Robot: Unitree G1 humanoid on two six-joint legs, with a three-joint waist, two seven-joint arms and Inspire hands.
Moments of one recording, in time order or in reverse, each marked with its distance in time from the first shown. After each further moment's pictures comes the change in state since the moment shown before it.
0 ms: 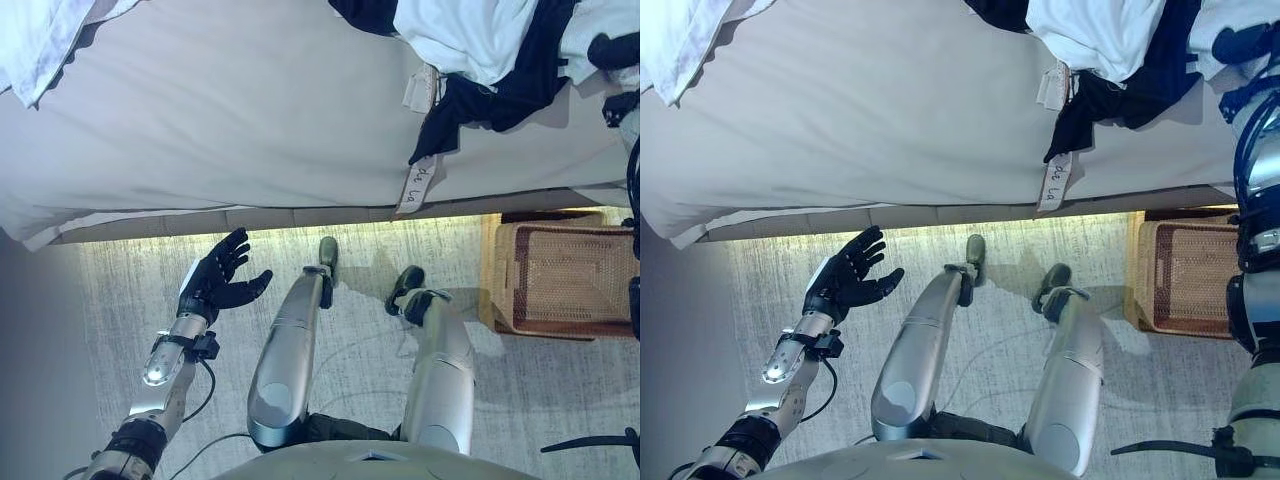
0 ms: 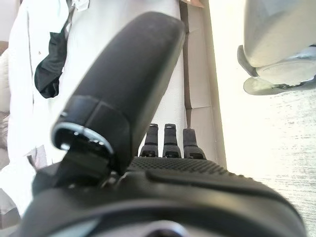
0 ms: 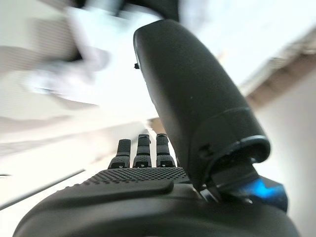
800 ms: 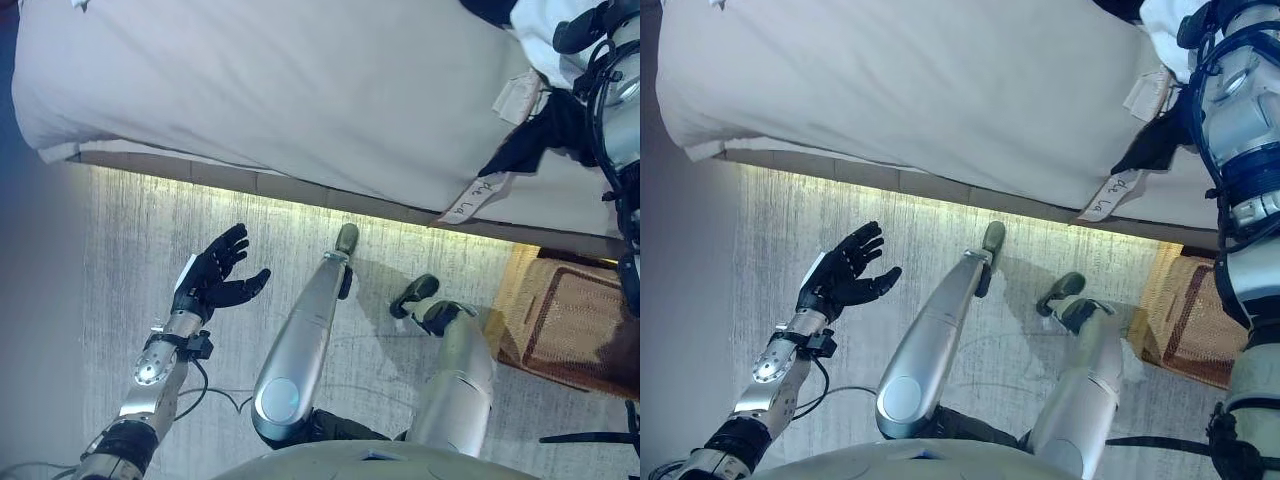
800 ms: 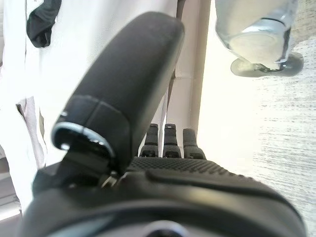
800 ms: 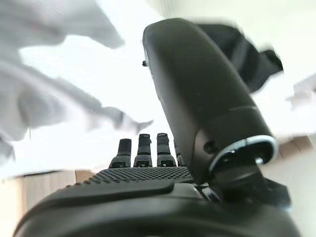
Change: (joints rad) left arm 0.029 0.047 0.003 -0.081 -0.001 0.000 -0.021; right arm -0.204 0.049 0.301 0.092 -0.220 0.238 0.168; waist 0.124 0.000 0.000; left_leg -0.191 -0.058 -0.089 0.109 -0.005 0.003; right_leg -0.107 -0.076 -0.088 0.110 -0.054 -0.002
